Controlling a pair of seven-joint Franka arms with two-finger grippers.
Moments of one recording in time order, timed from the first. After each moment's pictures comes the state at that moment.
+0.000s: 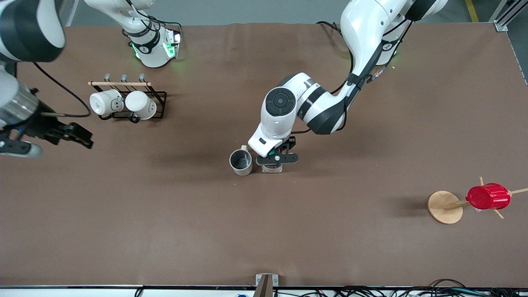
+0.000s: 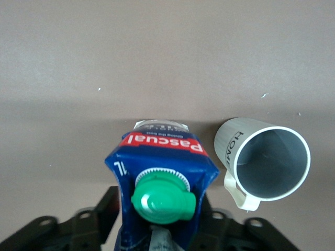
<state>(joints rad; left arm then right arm) -0.60 0.70 -0.20 -1.34 0.09 2.07 -0.85 -0.06 0.07 0.08 -1.61 -0.03 1.76 0.14</state>
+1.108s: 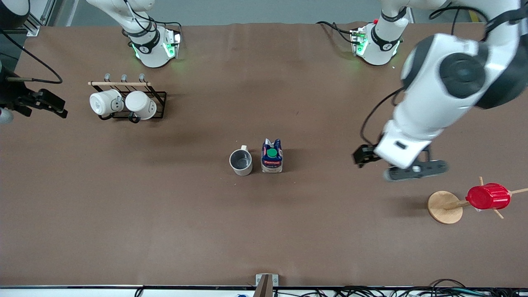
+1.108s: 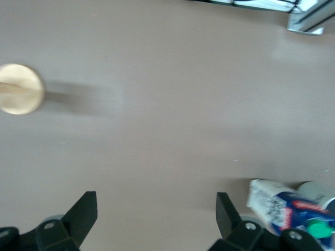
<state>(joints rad) -0.21 0.35 -0.15 -1.30 0.08 1.72 -0.47 -0.14 -0.08 0.10 -1.72 -0.03 1.65 0.00</state>
